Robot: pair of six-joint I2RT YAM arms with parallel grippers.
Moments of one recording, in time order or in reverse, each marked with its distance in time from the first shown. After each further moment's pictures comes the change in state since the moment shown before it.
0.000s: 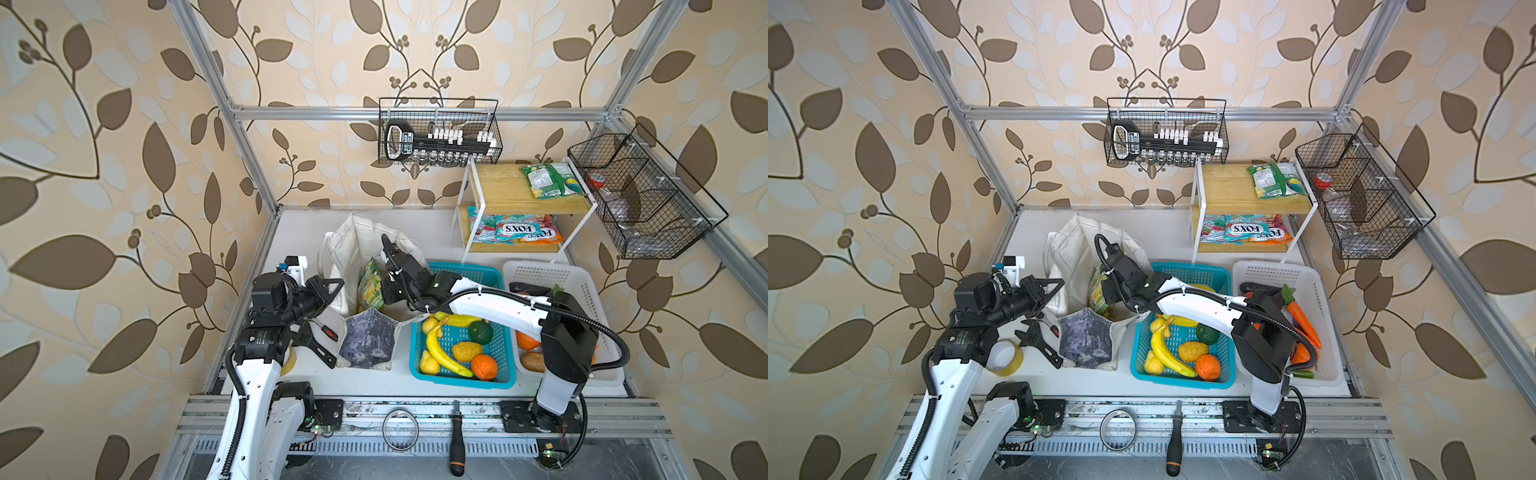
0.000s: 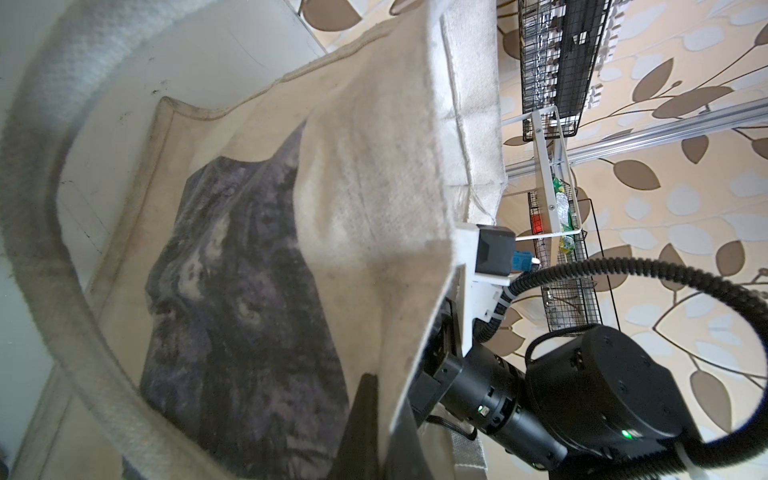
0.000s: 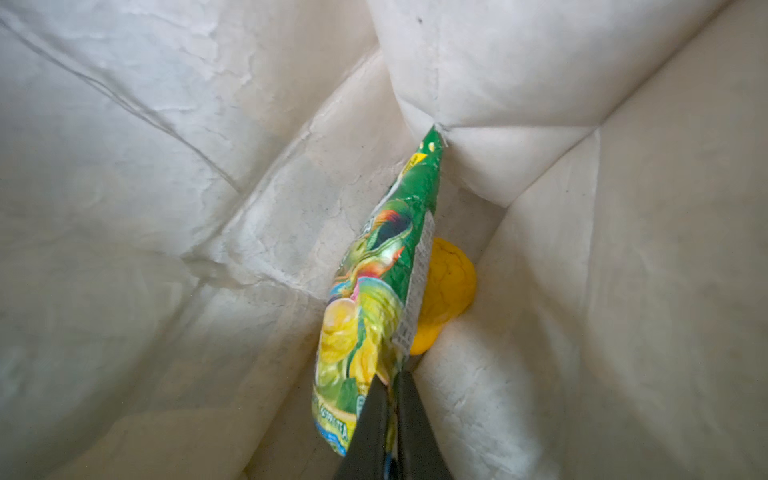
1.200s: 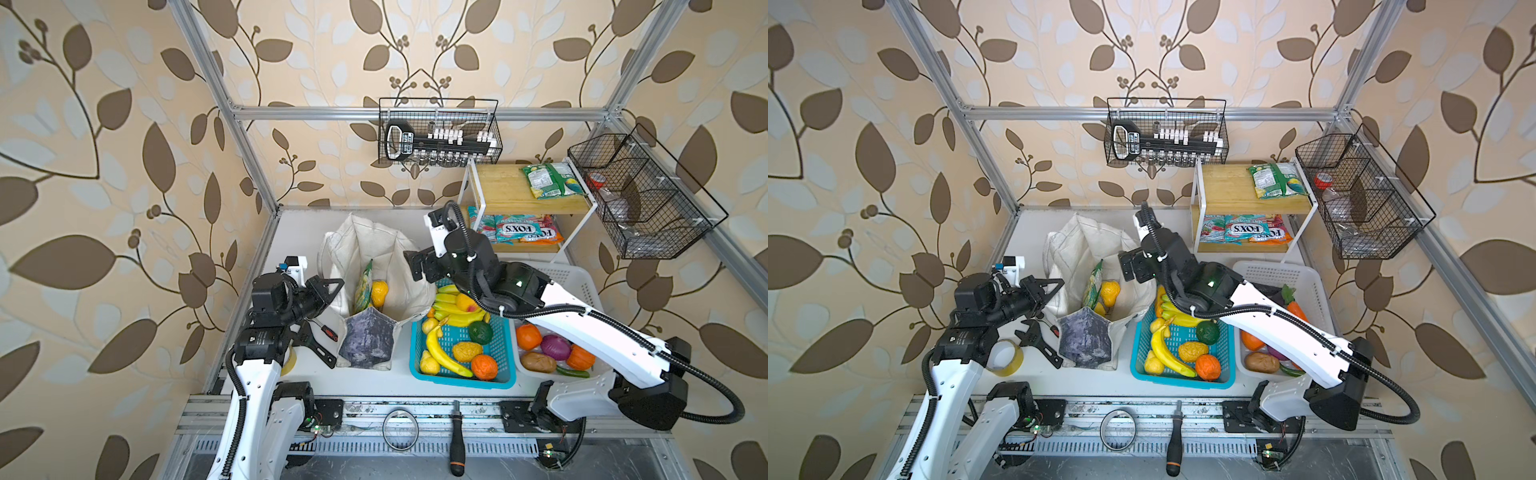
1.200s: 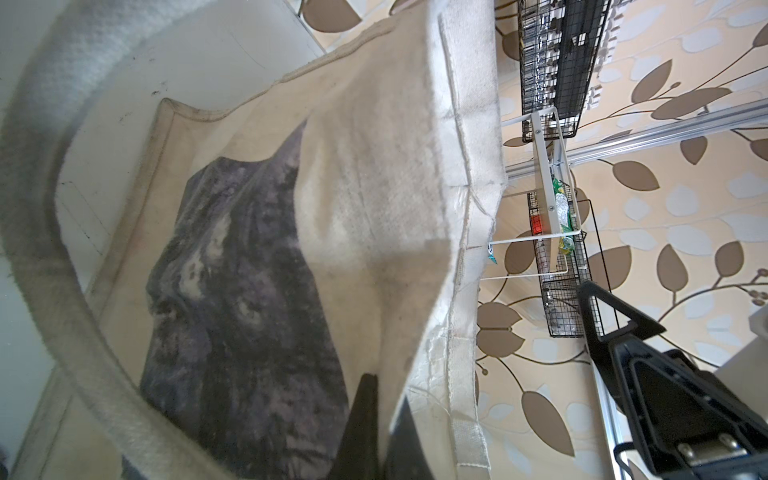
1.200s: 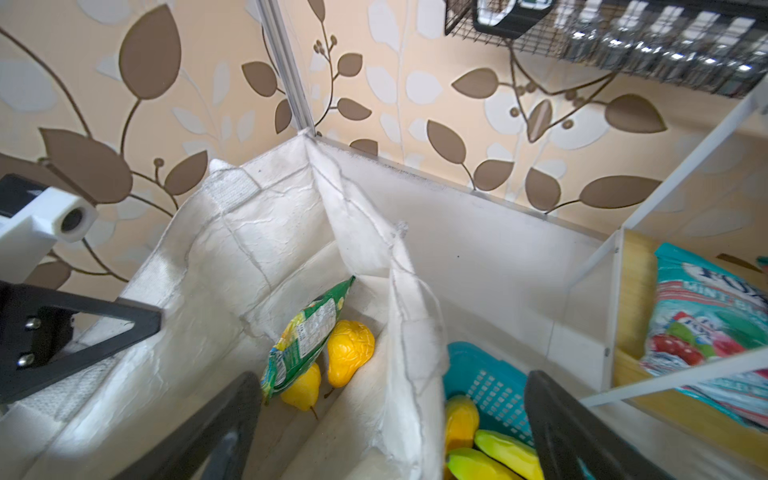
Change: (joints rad) left arm 0.000 -0.003 -0.005 0.006 0.000 -0.003; right arm -0.047 -0.449 0.080 -0.215 0.206 -0.249
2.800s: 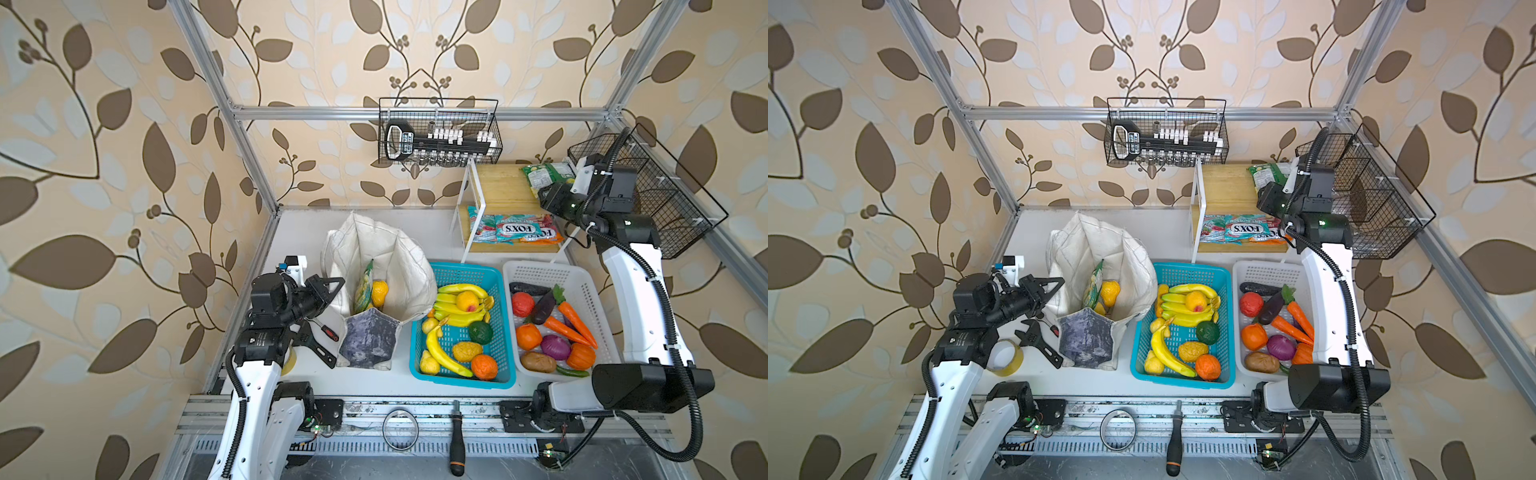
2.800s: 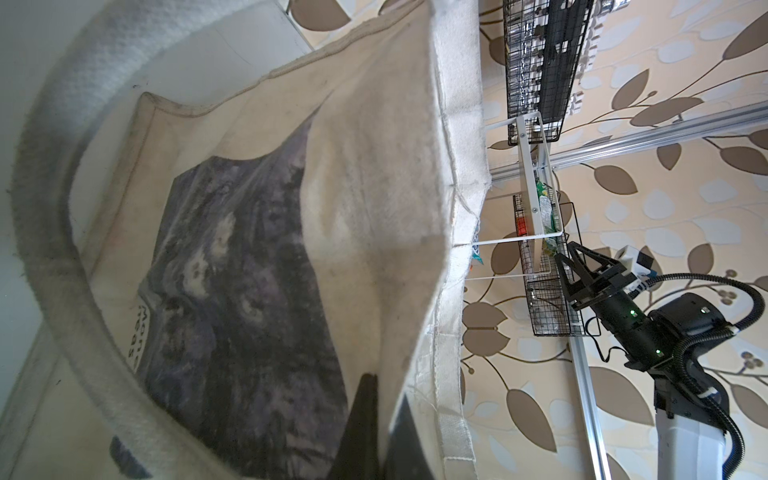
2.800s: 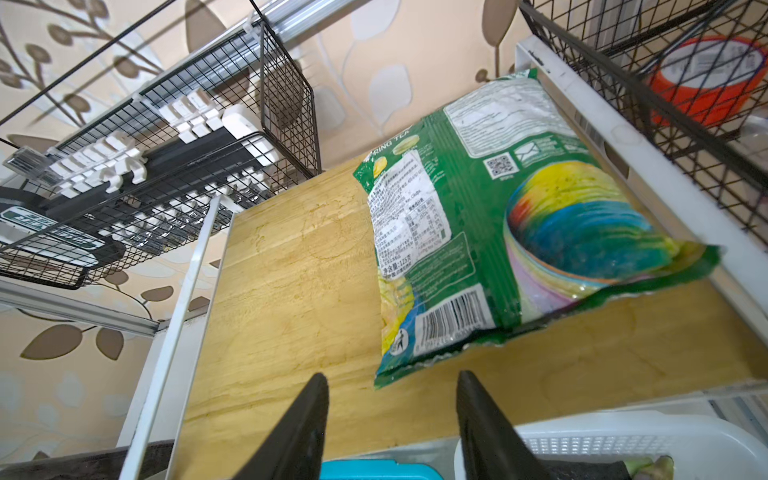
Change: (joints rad) left arm 0.000 -0.010 -0.006 0.033 0.019 -0.050; right arm -0.997 0.070 0.253 -0.194 -0.497 0.150
